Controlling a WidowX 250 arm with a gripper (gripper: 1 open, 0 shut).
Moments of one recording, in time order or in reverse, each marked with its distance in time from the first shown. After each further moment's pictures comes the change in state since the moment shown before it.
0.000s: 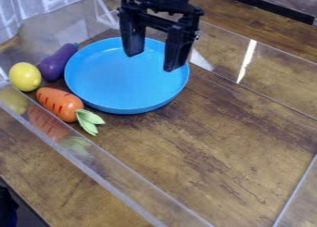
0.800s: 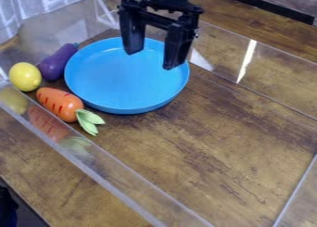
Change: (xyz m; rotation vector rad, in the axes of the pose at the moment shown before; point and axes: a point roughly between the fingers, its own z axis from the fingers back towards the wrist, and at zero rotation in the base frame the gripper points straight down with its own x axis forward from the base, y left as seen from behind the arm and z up) arm 0.001 0.001 0.002 0.009 -0.003 -0.005
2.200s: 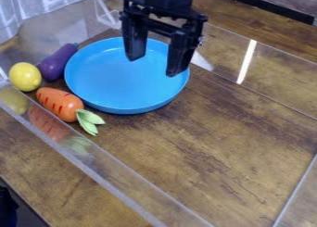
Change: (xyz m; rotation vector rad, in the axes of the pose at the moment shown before) arm -0.002 -0.005 -0.006 0.006 0.004 0.032
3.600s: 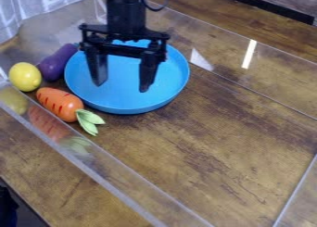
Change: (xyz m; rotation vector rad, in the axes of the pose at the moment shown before) arm -0.014 0.044 -0.036 -0.064 0.027 0.410
